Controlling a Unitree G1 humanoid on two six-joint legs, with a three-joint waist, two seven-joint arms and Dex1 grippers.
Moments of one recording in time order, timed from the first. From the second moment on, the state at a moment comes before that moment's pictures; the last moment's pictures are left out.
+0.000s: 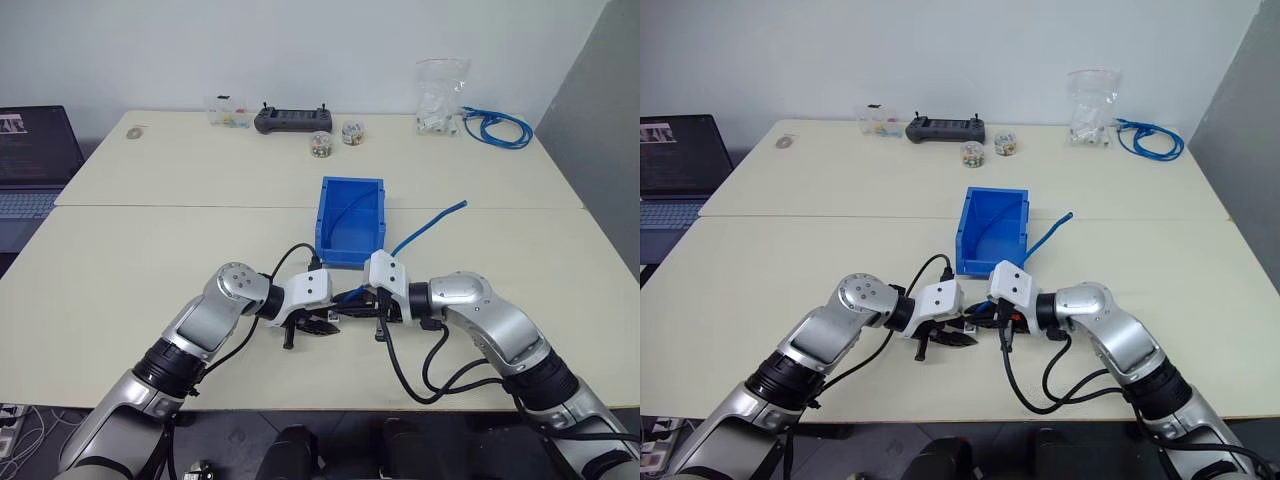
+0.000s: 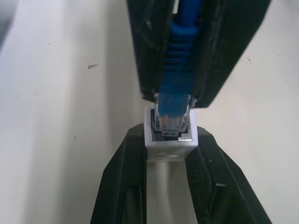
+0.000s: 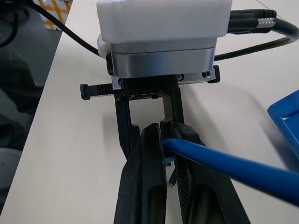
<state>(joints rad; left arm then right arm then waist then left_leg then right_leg) -0.54 0.61 -0.43 0.01 -0.05 0.41 -1.24 -0.50 -0.49 0.43 -0.21 0.27 0.50 0.94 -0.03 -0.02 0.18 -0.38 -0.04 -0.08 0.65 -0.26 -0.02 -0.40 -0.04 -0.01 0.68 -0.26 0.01</state>
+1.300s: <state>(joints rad) -0.53 0.61 -0.44 0.03 -0.02 0.43 -1.25 -0.62 -0.40 0.51 0.02 0.14 0.45 1.13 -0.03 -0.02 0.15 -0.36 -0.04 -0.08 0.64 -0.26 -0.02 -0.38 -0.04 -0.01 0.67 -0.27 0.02</state>
